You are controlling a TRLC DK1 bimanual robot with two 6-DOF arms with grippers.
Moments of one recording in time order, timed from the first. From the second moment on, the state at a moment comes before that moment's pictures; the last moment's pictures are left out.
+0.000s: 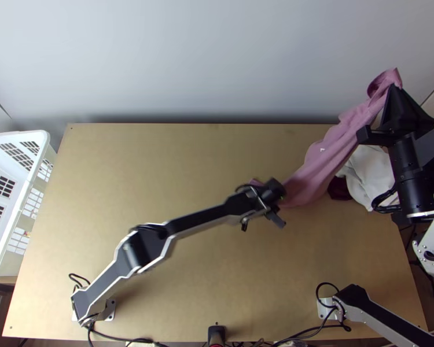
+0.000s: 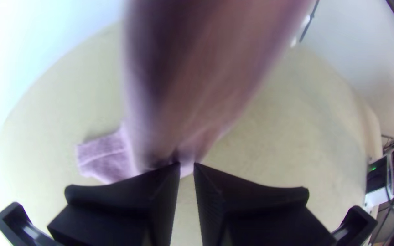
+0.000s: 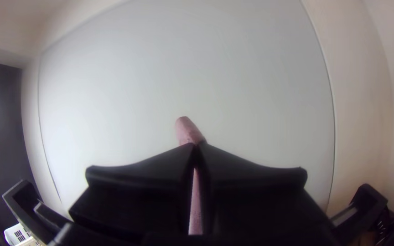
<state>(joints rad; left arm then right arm) -1.03 2.30 2.01 -0.46 -0.12 -0.14 0.48 0.96 1.41 -0.14 0.42 0.09</state>
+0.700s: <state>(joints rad) -0.89 1.75 1.77 -0.57 0.07 -0.20 0.47 0.98 1.42 -0.14 0.42 0.09</state>
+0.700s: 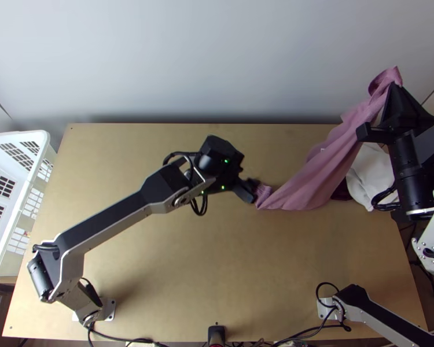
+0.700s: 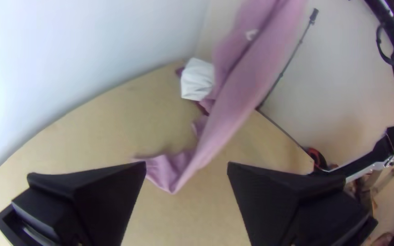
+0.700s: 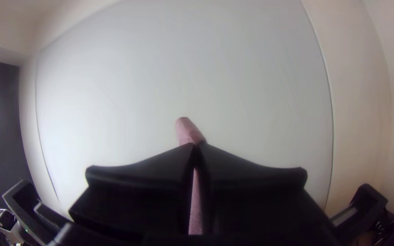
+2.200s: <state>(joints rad) -0.90 1.95 1.56 -0.09 0.18 -0.09 0.46 0.97 1.49 -0.21 0.42 0.07</state>
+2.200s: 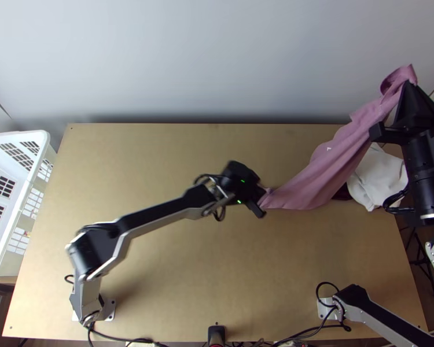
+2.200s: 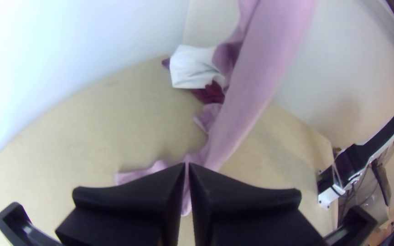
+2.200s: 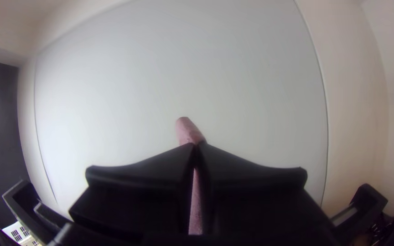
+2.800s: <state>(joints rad) -0.83 1.67 1.39 -0.12 0.18 -0.16 0.45 0.97 1.51 -0.21 0.42 0.09</state>
